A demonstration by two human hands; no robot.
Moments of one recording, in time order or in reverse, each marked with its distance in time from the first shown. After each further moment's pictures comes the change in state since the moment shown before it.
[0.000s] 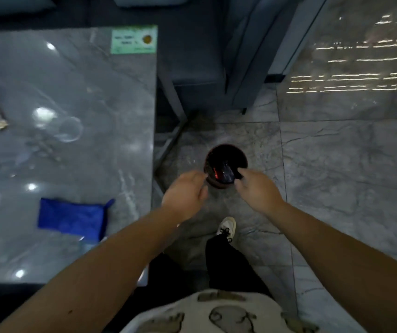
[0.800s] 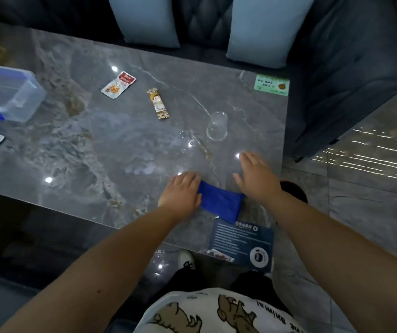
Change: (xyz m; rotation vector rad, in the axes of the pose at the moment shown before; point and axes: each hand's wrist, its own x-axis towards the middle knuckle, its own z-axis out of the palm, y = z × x) left_hand -0.219 -0.262 -0.131 0.327 0.214 -0.140; right_hand -0.008 -0.337 0.131 -0.459 0.135 -0.385
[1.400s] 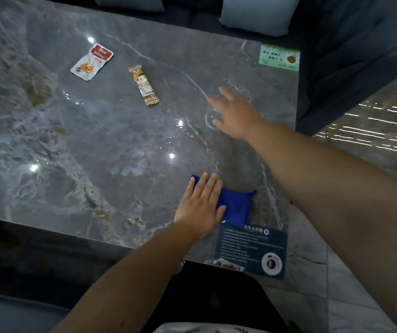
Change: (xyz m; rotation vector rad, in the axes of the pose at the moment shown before) left_hand 0.022 0.018 0.065 0.075 -0.032 0.120; right_hand 0.167 -0.017 -0.009 -0.077 -0.053 -0.127
